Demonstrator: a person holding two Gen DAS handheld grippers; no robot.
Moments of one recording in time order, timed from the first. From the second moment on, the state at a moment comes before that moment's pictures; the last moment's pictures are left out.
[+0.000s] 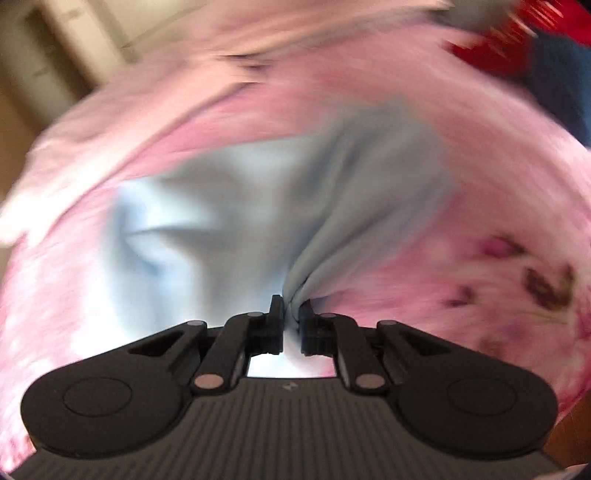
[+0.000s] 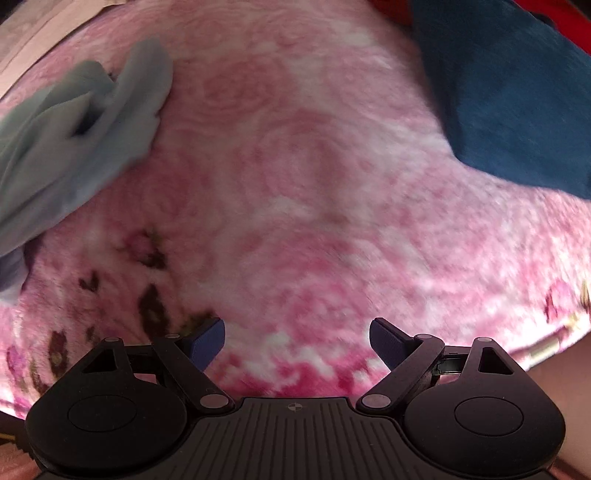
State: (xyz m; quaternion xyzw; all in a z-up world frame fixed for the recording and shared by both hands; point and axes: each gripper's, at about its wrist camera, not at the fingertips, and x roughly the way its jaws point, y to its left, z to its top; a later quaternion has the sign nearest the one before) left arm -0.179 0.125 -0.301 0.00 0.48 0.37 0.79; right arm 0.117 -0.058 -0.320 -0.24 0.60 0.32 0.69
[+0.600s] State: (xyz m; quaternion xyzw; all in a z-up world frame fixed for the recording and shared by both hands) left arm -0.332 0.134 -0.295 -0.15 0.53 0.55 0.63; right arm 0.083 0.022 -0.328 -0.32 0.56 0.42 0.64
